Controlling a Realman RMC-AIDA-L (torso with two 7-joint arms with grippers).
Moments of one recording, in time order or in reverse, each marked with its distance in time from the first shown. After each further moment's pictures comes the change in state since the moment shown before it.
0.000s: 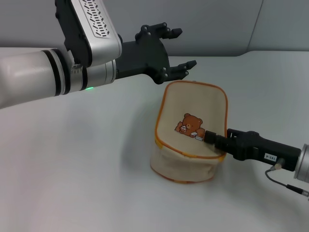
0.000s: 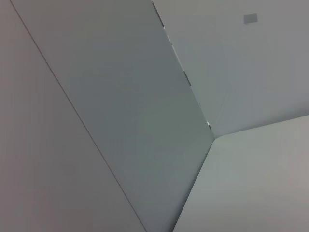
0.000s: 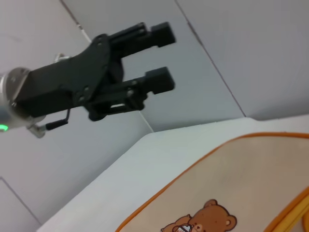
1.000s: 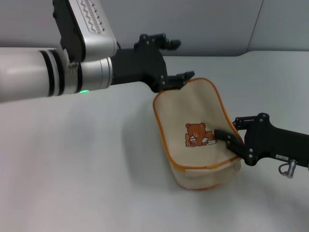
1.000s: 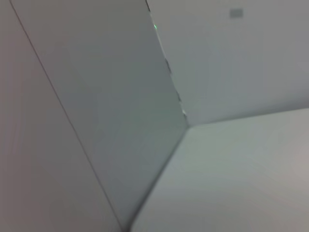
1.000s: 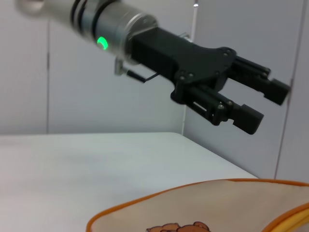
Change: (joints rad) left arm -0.012 0.021 -0.027 0.031 0.116 0.100 -0.198; right arm 0.006 0.002 -0.059 -0.145 0.008 -0.124 -0.584
